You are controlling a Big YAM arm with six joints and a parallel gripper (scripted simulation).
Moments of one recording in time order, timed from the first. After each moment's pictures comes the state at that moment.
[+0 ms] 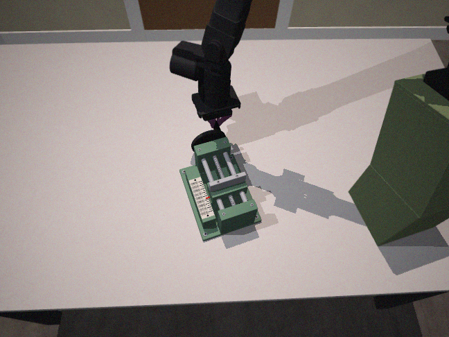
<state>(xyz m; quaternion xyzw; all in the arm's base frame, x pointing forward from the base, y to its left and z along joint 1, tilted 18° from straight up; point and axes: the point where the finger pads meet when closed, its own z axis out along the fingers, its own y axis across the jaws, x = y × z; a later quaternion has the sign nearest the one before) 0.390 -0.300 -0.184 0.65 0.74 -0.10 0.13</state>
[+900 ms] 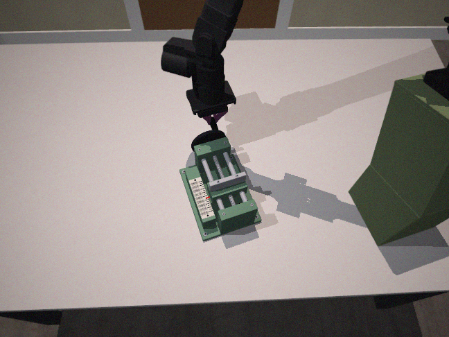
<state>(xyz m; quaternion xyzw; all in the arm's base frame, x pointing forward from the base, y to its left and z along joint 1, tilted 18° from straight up) 0.398 -0.293 -0.167 0.66 0.74 -0.11 0.11</state>
